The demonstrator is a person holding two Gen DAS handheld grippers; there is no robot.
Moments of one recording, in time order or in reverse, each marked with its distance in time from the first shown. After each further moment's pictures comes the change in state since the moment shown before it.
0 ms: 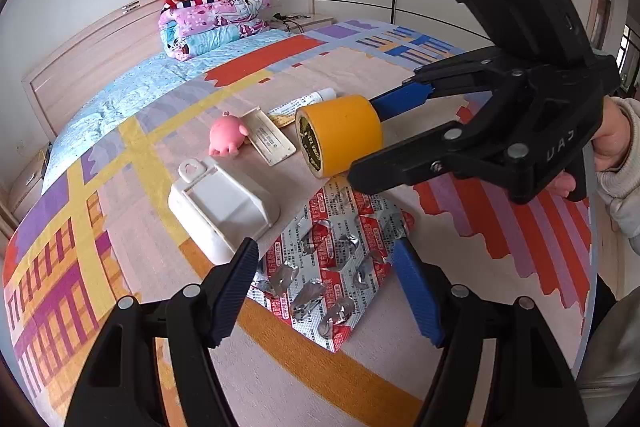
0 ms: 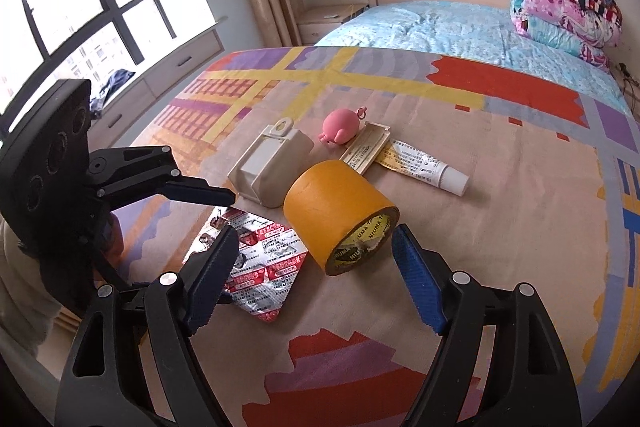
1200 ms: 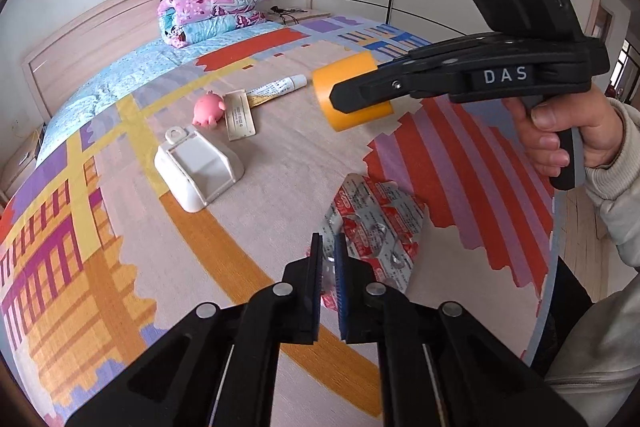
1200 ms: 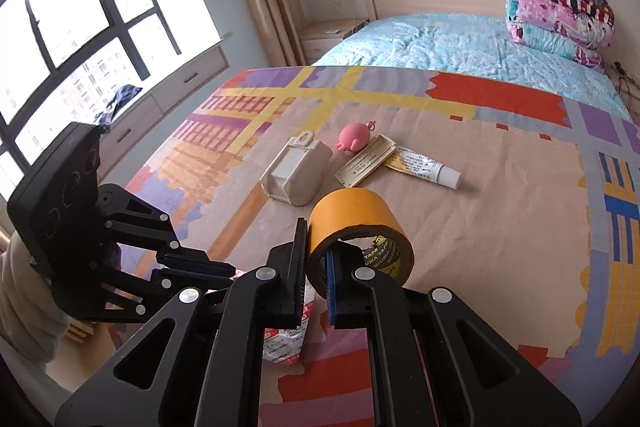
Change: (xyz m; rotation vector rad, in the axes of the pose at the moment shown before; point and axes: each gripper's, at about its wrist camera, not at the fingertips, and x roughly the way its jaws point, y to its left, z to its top) left arm -0.026 -0.027 -0.018 -0.051 0.019 -0.042; right arm -0.036 0.016 -0.010 0.015 -0.059 0.008
